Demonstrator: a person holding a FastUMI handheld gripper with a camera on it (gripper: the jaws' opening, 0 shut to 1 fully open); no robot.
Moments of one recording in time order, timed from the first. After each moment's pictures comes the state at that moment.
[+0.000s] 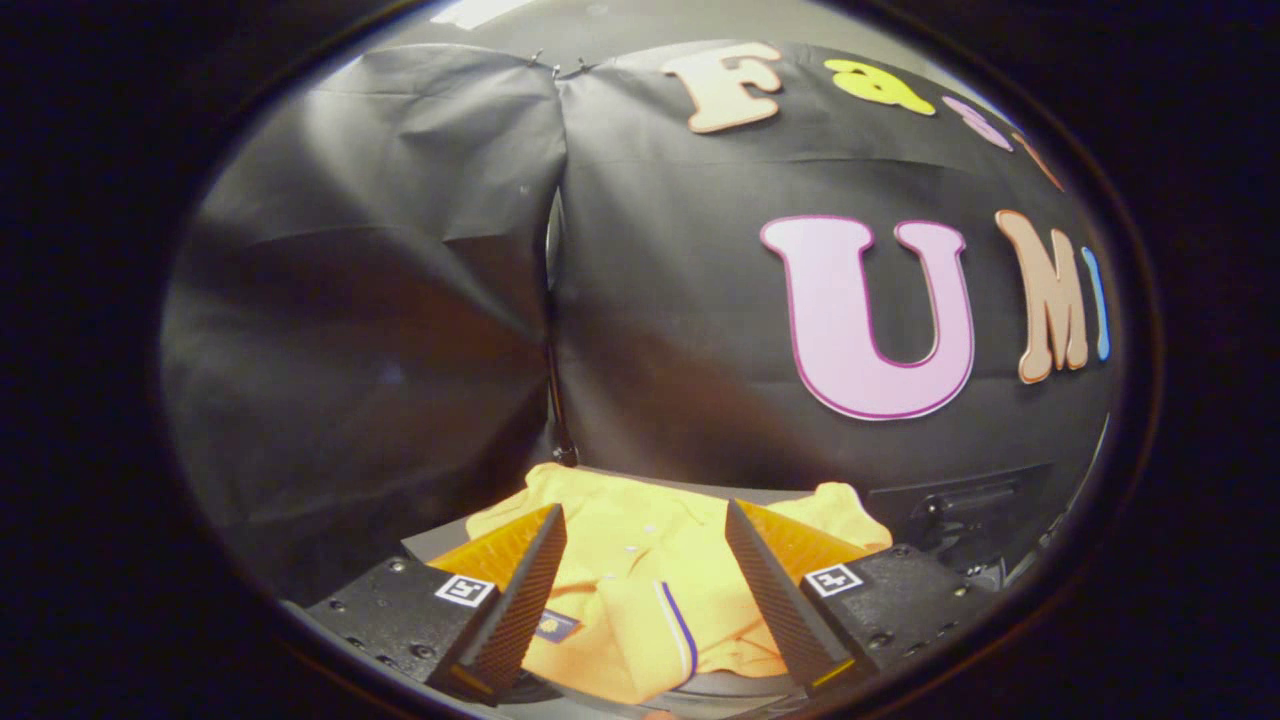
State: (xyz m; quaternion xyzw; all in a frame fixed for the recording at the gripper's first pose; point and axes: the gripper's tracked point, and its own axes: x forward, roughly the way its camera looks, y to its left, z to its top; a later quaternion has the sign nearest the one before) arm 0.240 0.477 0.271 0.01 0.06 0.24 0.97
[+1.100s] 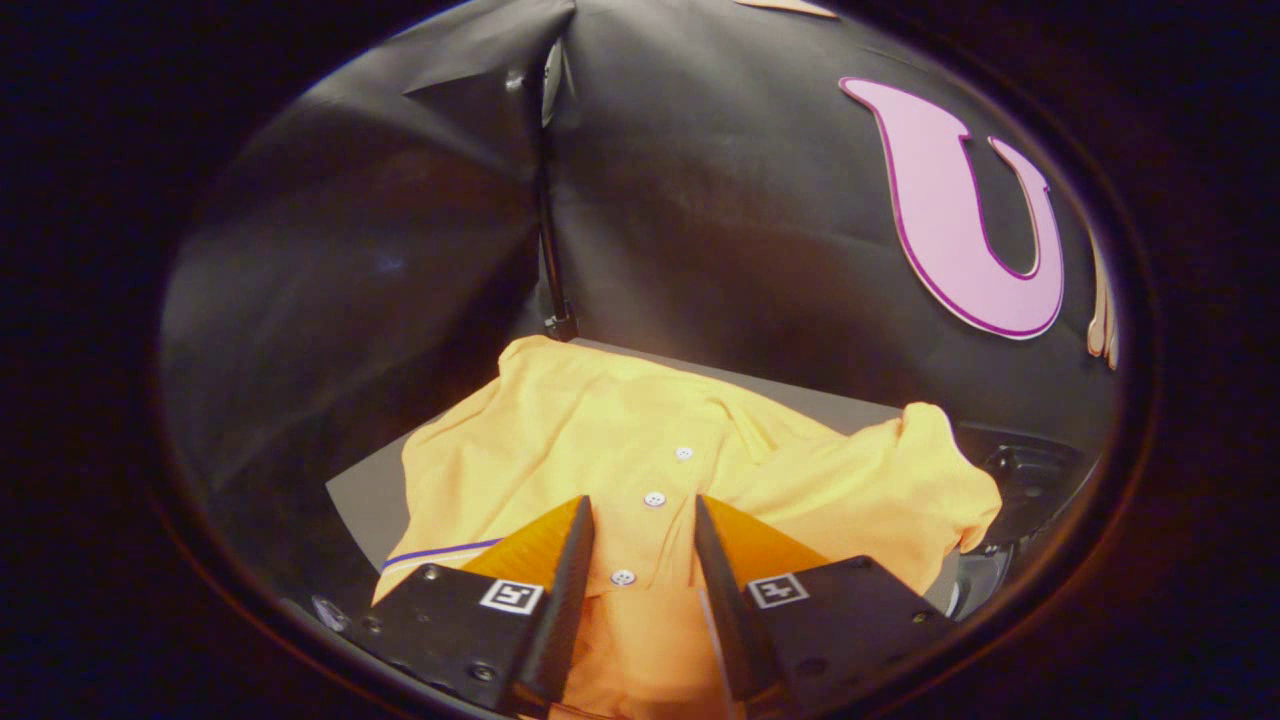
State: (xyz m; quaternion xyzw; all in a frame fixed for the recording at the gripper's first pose) arm 0.280 0.529 0.171 -0.07 0.23 0.25 0.94
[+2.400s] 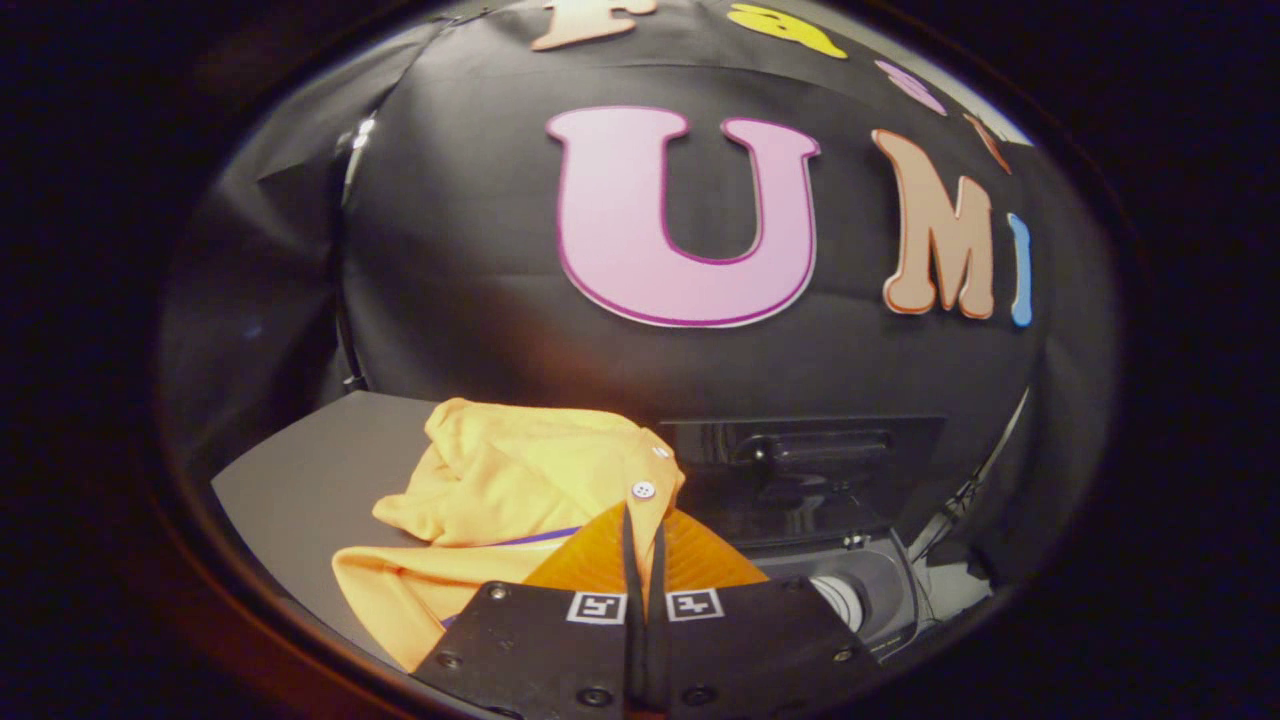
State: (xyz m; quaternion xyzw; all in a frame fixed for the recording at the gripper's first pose) arm 0.308 0.302 0.188 -0.01 0.16 0.02 0.99
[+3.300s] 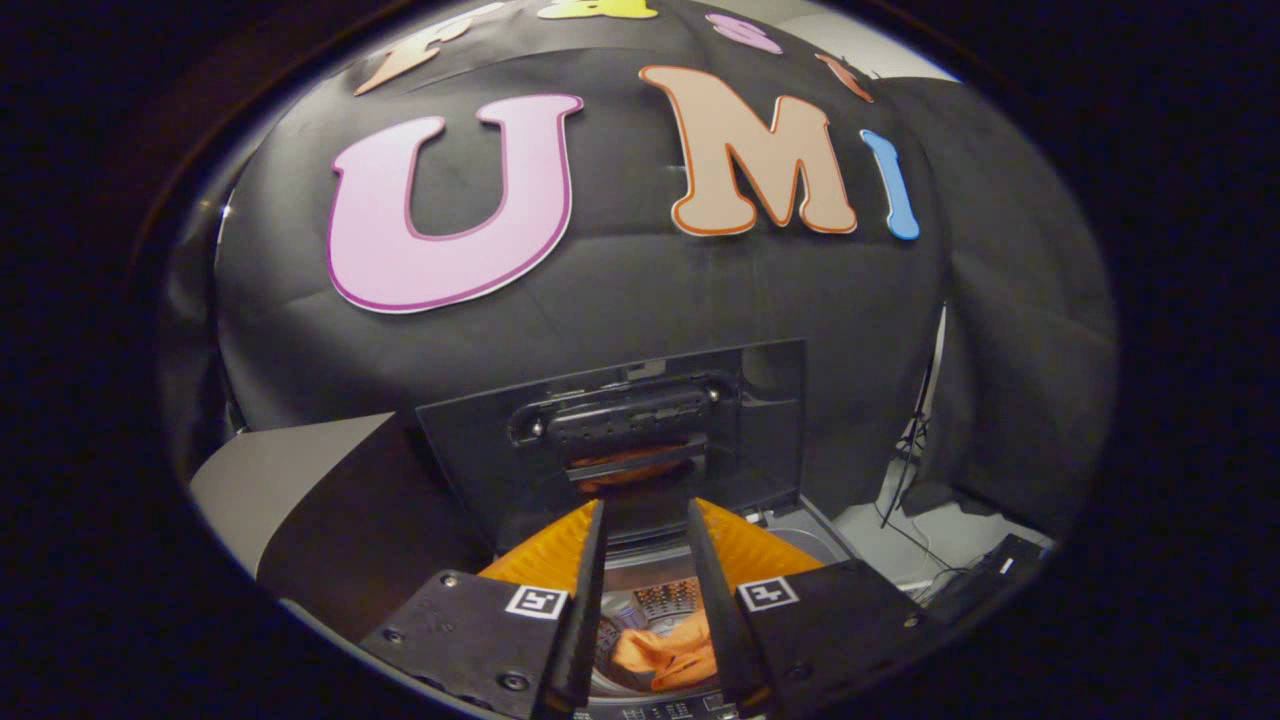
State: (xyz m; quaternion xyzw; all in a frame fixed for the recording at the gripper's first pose) arm 0.320 0.151 0.140 0.06 0.13 -0.11 0.98
